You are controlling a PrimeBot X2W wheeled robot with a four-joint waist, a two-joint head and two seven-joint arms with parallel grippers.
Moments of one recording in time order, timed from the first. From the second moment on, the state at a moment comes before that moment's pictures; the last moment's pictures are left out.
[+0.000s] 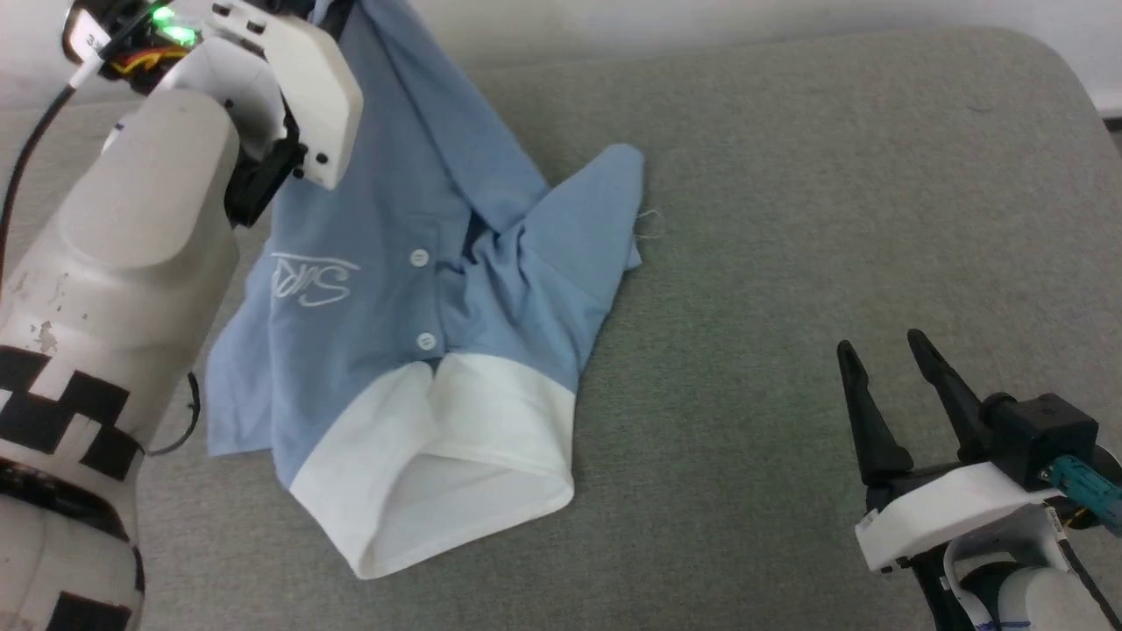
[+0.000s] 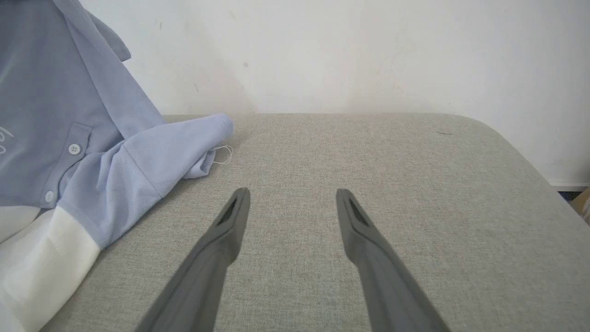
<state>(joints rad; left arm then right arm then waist) -1.22 0.41 -0.83 0.84 -0.56 -0.10 0.06 -0.01 -0.05 0.01 -0.13 0.14 0.13 0.04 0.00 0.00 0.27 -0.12</state>
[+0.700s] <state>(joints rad) -1.03 0.32 -0.60 0.93 -0.75 -0.06 -0.26 -0.02 -0.05 0.01 -0.08 0.14 0.13 0.03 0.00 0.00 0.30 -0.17</state>
